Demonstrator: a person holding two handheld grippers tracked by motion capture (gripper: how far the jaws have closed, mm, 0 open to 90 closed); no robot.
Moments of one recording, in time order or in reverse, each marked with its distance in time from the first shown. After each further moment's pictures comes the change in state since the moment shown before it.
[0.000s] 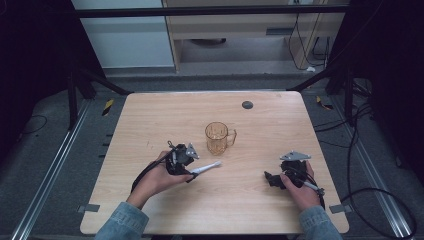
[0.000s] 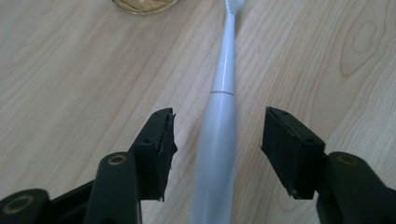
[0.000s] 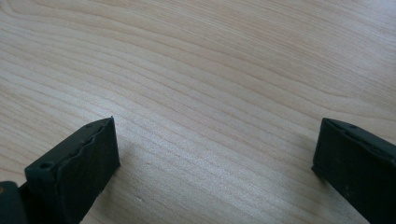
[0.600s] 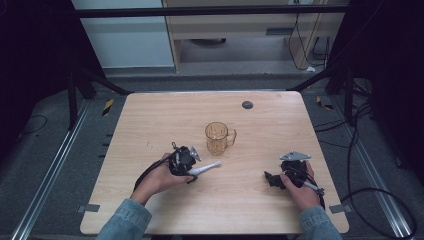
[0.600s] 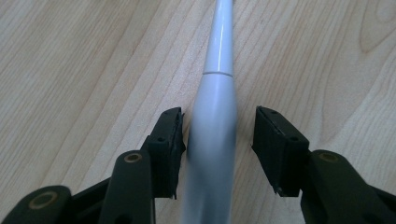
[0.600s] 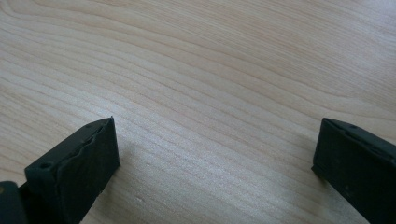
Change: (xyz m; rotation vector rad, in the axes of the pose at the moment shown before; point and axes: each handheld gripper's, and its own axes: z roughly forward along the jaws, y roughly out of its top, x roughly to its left) left arm 0.006 -0.002 0.018 0.075 -0.050 -0.008; right arm 0.000 0.000 0.000 0.000 0.000 0.002
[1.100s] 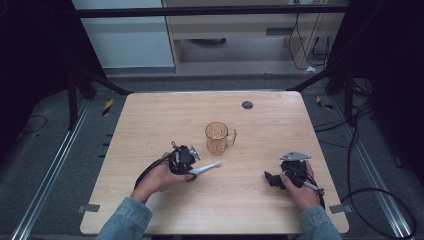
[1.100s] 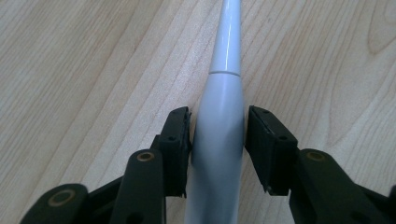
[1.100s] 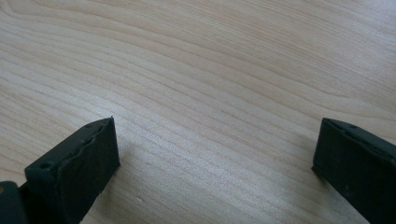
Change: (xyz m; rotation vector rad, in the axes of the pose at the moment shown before) left arm 0.005 0.000 0.003 0.004 -0.024 -0.013; right arm 0.000 0.000 0.000 0.000 0.000 0.000
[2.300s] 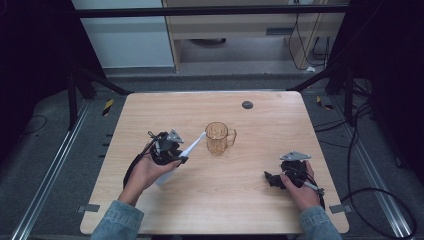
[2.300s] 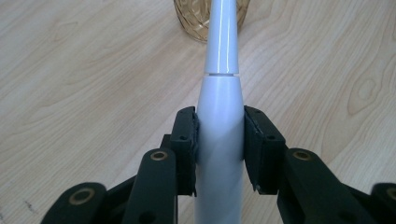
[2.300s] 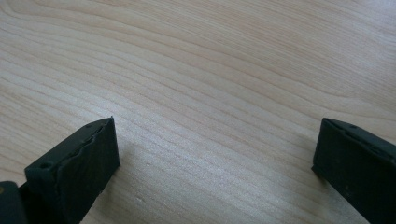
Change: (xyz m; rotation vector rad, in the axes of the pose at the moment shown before) left arm 0.015 -0.013 -0.065 -0.242 0.110 -0.164; right arm 0.000 0.000 0.000 0.000 0.001 0.000
